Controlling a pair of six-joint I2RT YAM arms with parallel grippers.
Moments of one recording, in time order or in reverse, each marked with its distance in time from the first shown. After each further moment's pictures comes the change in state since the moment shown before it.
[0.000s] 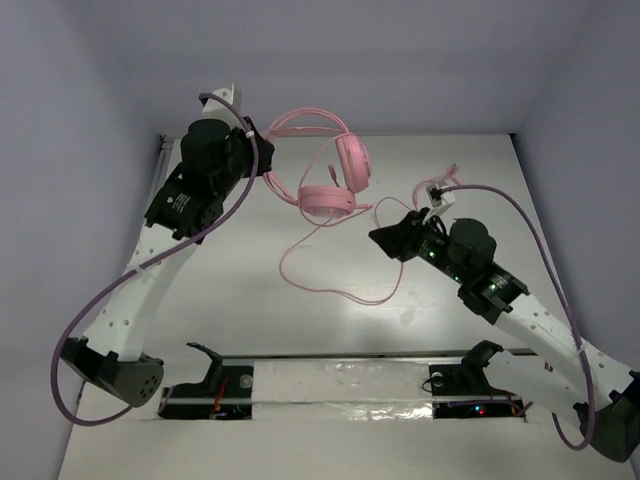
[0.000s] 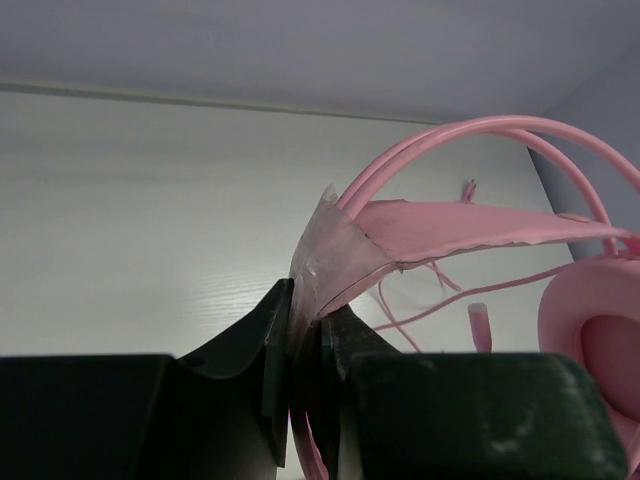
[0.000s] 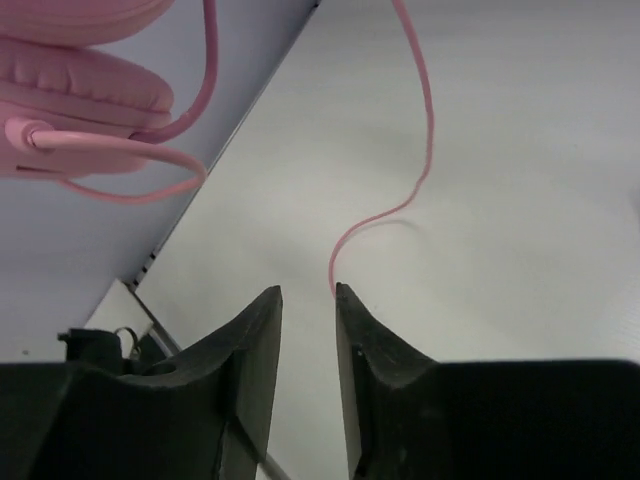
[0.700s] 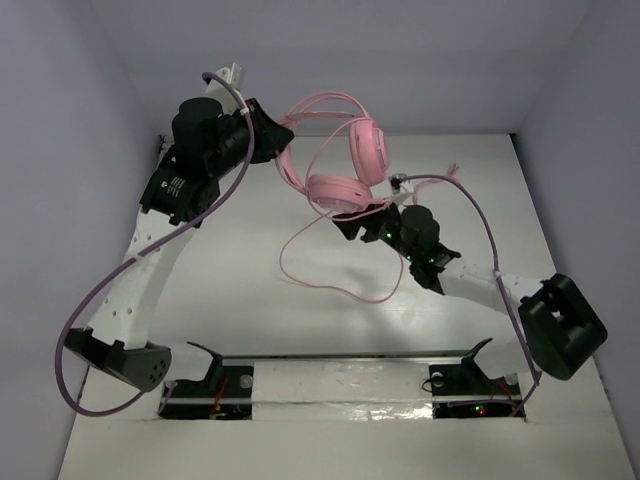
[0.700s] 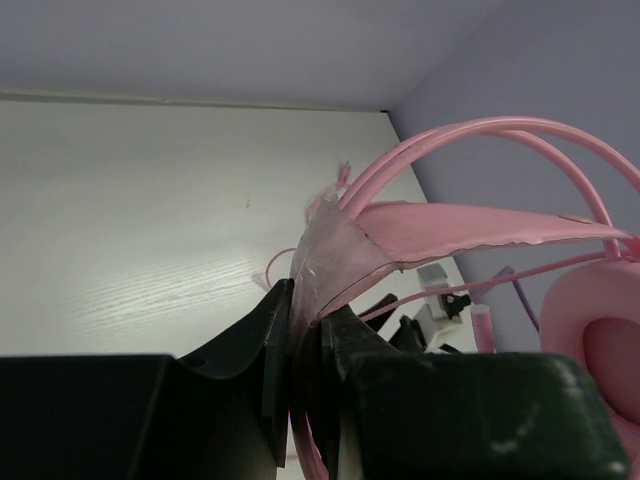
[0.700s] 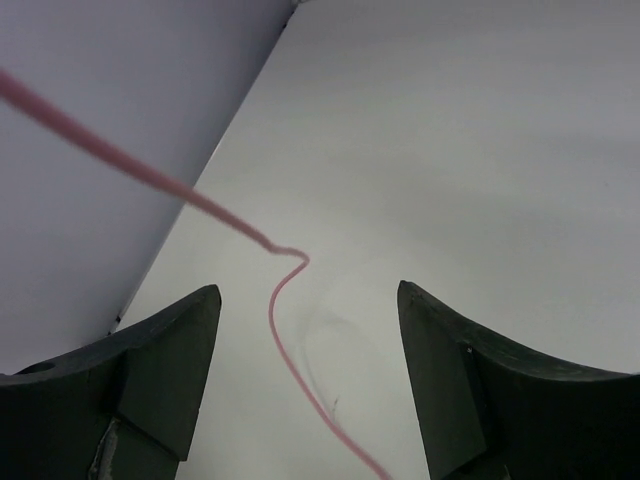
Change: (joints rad) left arm 0.050 0.085 0.164 -0.035 0.294 -0.128; right arm 0.002 0.512 -0.051 0.581 0.063 0.075
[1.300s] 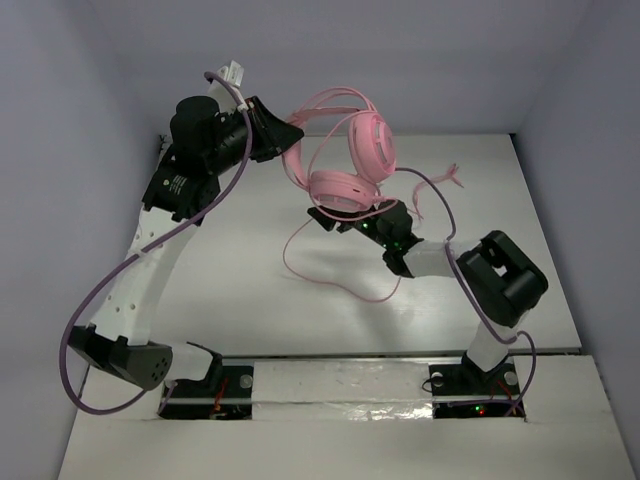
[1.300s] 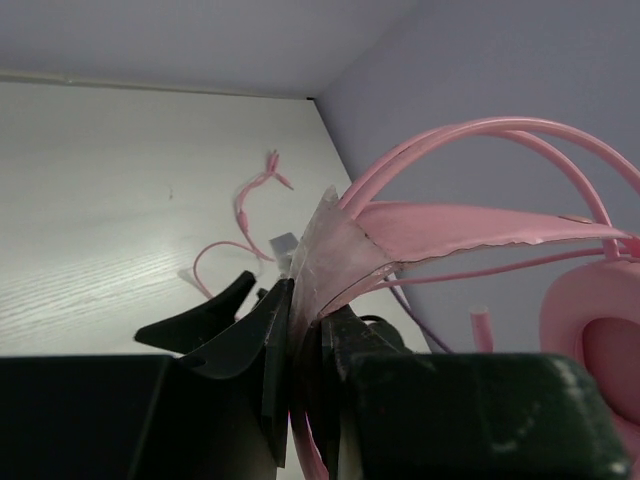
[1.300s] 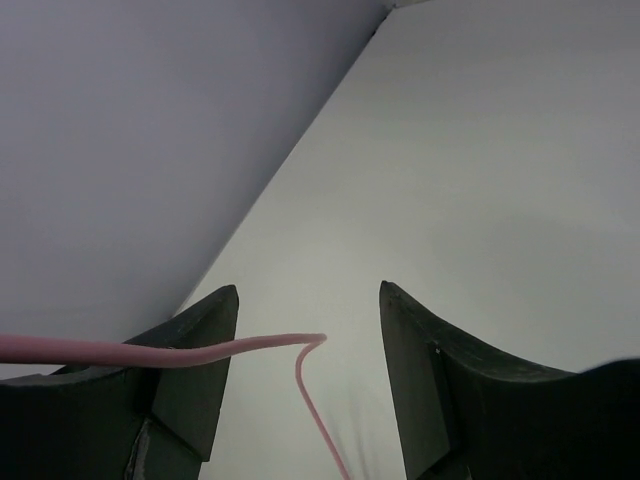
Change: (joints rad) left arm 0.028 0.006 -0.026 0.082 0.168 -0.122; right arm 0.002 0.380 0.142 0.391 -0.151 0.072
